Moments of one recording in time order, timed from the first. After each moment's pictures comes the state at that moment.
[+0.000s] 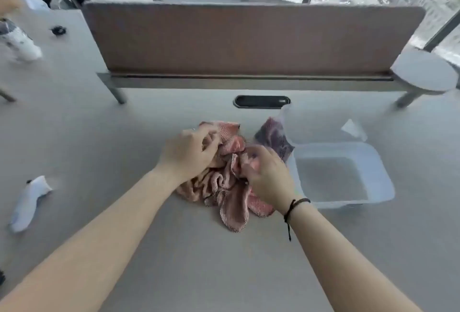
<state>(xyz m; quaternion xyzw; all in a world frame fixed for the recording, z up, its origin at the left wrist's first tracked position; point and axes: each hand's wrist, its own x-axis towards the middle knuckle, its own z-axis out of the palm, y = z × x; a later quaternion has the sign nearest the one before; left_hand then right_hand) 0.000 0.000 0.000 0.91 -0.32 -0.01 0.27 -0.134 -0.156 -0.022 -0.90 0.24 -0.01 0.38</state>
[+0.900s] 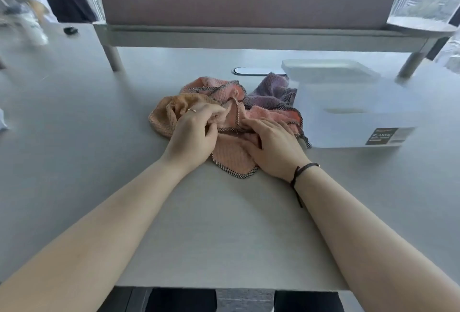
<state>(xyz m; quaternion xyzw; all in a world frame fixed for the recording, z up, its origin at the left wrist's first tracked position) -0.086 0.028 -0.168 0.79 -0.43 0.23 0.38 -0.194 -0.142 -0.173 -0.97 0.07 -0.17 0.16</state>
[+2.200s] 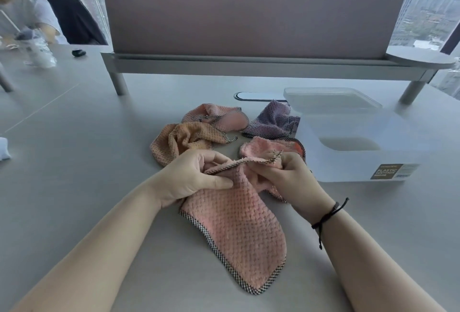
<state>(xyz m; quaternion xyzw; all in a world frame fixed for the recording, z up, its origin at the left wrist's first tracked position) -0.089 0.052 -0.135 0.68 -0.35 -0.32 0.55 -0.206 -0.142 -0.148 -0.74 0.06 -0.14 0.66</state>
